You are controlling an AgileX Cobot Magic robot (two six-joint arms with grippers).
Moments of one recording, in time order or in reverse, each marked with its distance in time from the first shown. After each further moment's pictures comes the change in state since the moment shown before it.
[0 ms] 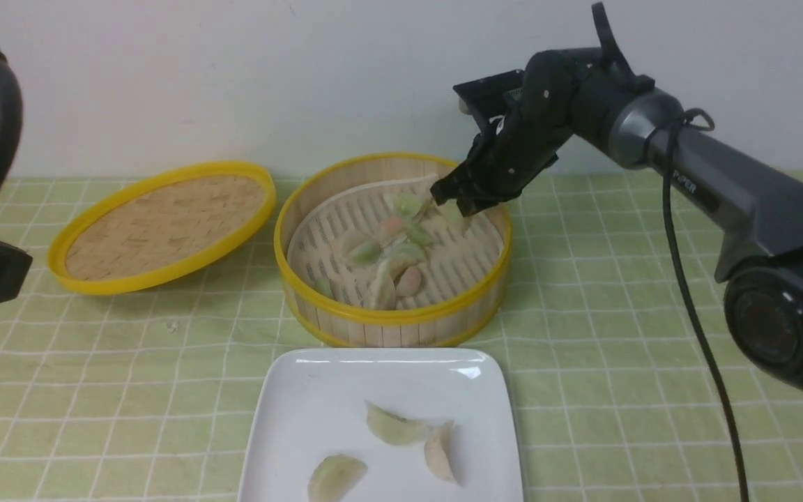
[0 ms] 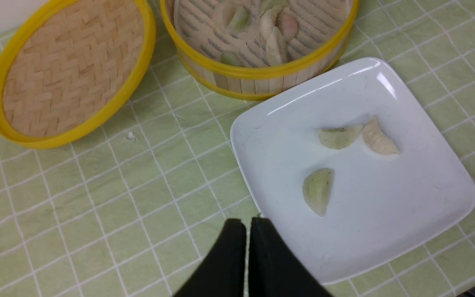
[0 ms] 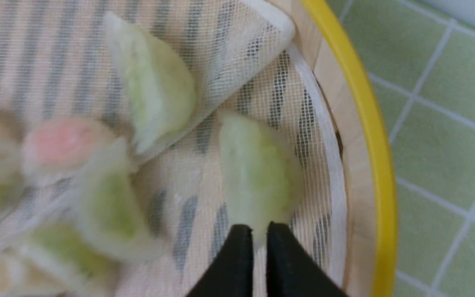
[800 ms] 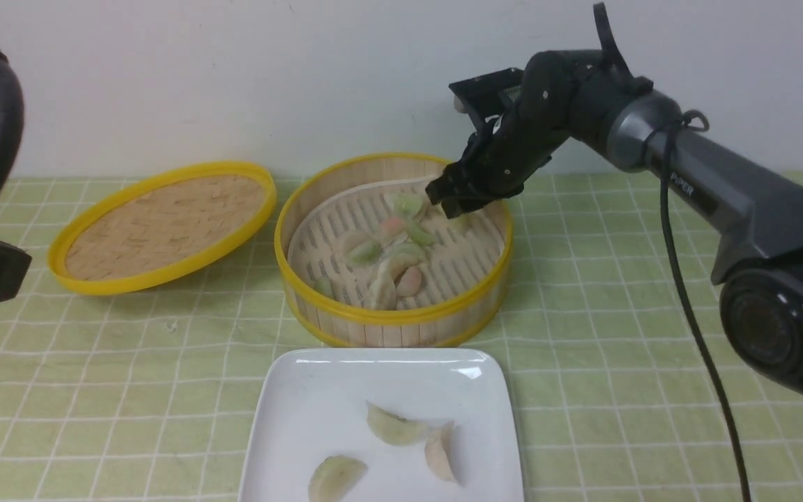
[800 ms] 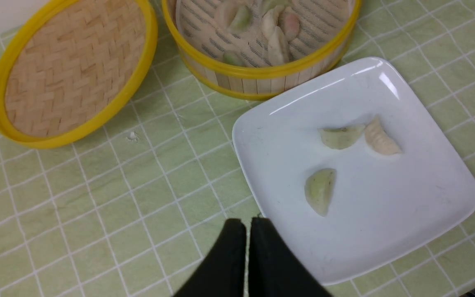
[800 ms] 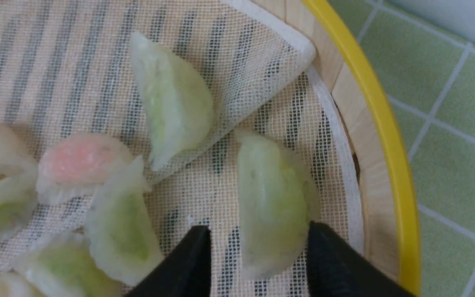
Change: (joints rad) right arm 0.000 0.041 0.000 0.034 -0.074 -0.034; left arm 0.000 0.000 0.000 0.003 0.000 0.000
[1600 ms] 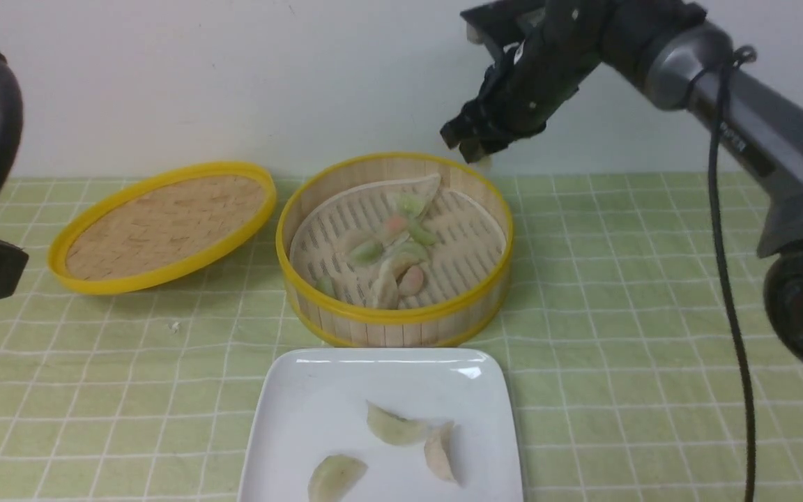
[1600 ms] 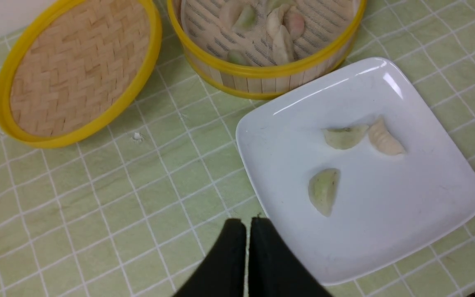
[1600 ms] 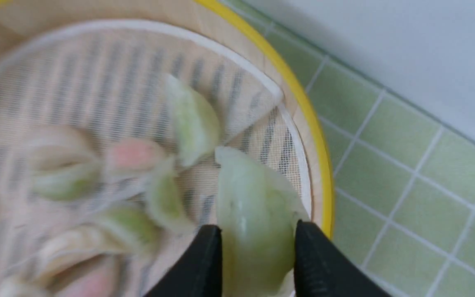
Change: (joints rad) right arm 0.001 -0.171 -0.104 -0.054 0.220 0.000; left arm 0.001 0.000 0.000 0.009 0.000 0.000
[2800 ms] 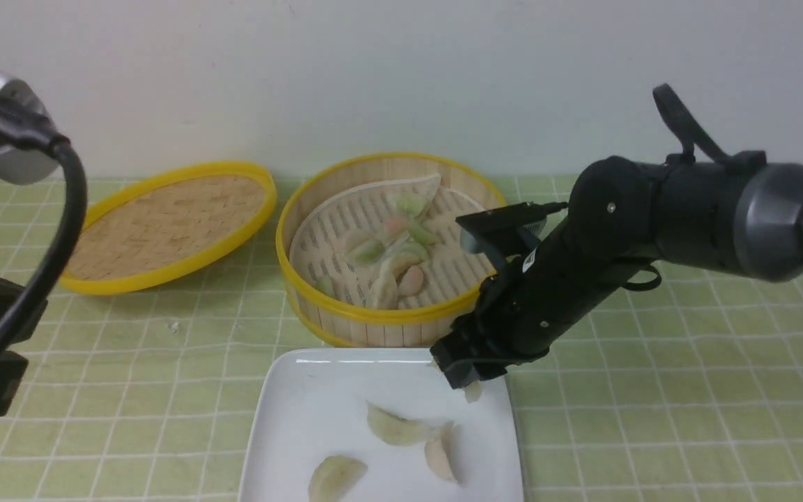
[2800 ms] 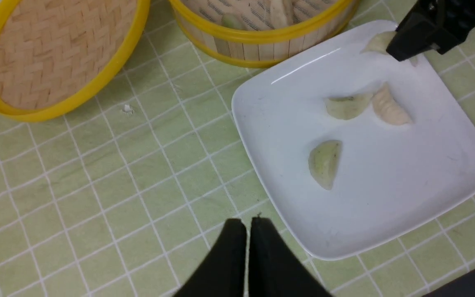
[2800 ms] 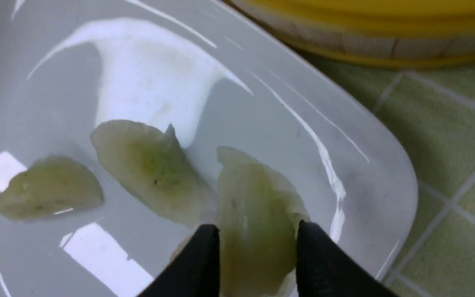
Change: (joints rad) right arm 0.155 -0.463 1.163 0.291 -0.420 -0.081; left arm 0.000 0.000 0.067 -0.008 0.003 0.002
